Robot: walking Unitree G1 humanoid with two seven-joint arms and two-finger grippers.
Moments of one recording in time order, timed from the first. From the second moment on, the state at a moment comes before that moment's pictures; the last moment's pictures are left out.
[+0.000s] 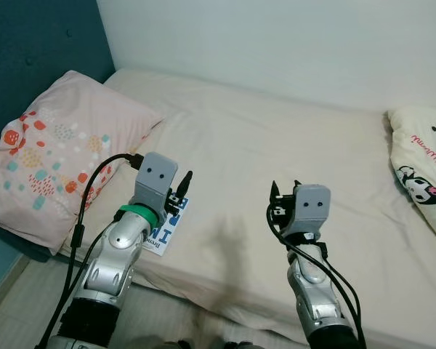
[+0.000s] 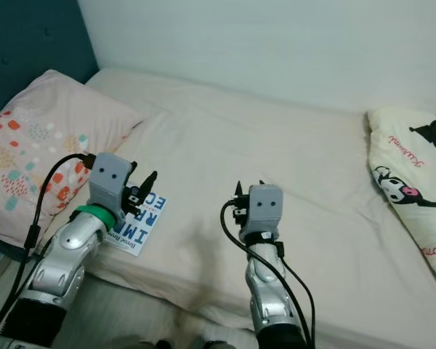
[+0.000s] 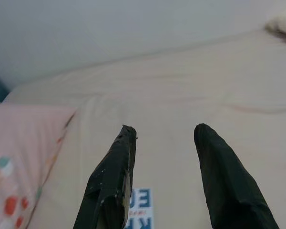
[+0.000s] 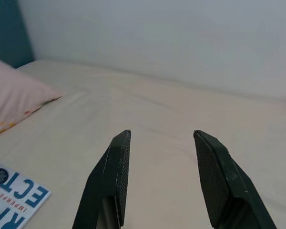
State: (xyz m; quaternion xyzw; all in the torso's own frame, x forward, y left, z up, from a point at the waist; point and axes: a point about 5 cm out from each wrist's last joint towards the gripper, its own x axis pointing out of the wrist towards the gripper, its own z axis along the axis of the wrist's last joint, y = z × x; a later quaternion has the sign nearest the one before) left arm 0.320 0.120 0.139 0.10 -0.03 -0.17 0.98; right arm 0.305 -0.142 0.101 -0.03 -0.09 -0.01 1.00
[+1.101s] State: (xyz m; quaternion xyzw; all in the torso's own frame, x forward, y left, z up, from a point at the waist) left arm 0.320 0.118 0.141 0.10 -0.04 -0.18 0.98; right arm 0.307 -0.149 0.100 -0.02 -0.08 -0.02 1.00
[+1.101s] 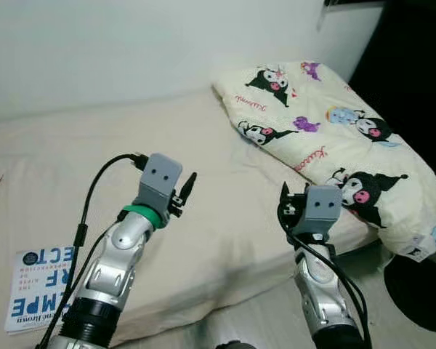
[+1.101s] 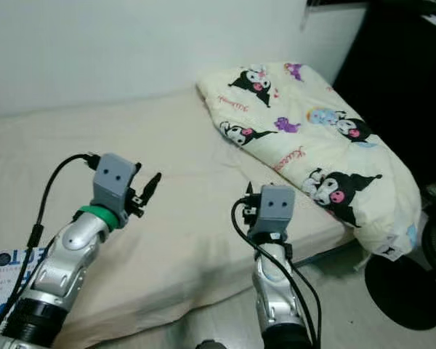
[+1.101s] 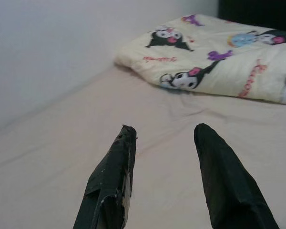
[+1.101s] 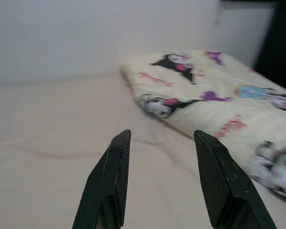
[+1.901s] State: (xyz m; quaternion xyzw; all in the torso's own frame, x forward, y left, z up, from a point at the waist) left arm 0.319 0.116 0.139 0.10 -0.04 -0.18 0.98; right arm 0.306 -0.147 0.098 -0.03 -0.08 -0.01 1.00
